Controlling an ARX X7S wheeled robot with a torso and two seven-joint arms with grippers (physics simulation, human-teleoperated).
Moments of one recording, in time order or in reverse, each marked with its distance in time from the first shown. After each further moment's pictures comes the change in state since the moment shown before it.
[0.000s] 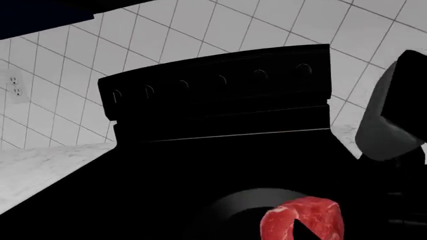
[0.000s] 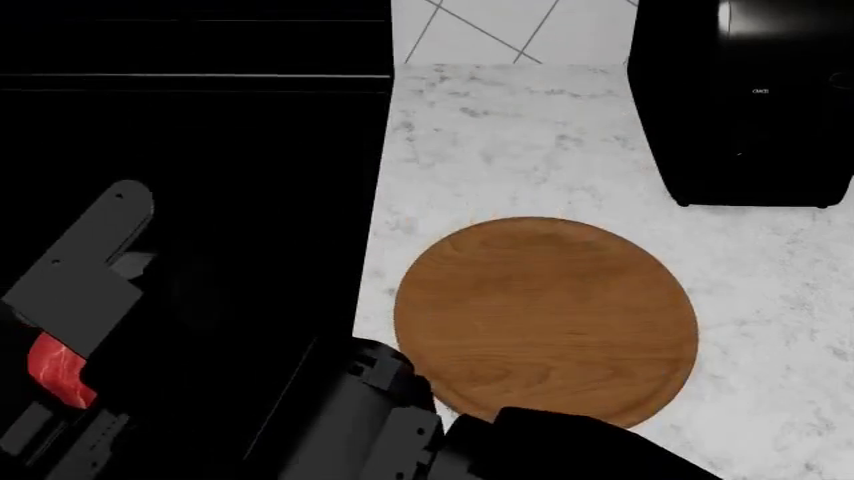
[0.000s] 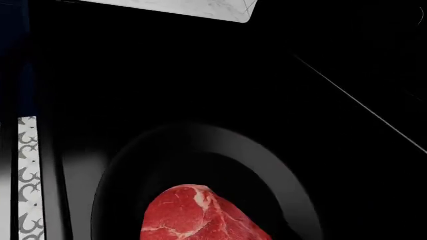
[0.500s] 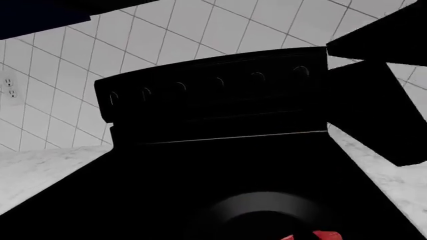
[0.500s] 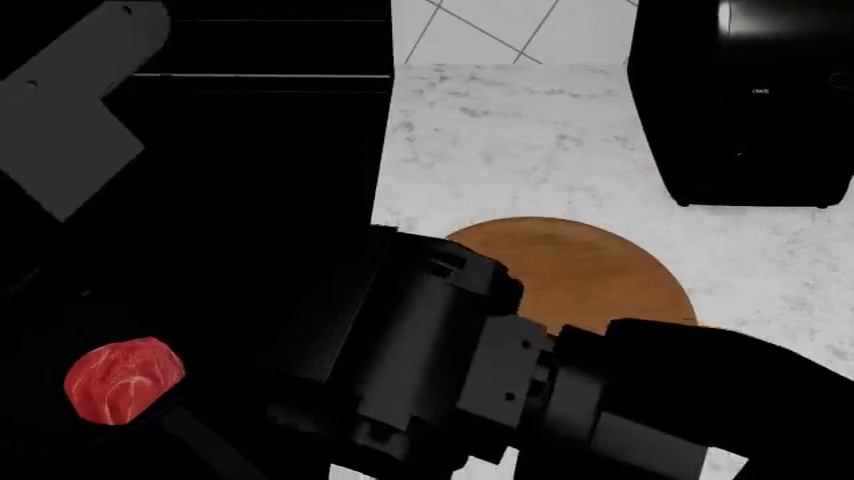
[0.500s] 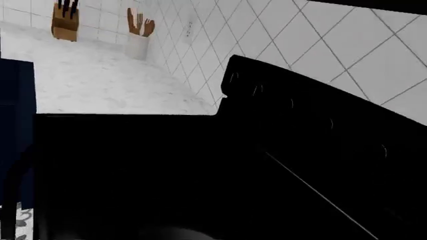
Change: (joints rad) left arm -0.023 -0.032 0.017 -0.023 -0.030 0.025 -0.016; right arm 0.208 0.173 0.064 -0.289 0.197 -0.097 0.163
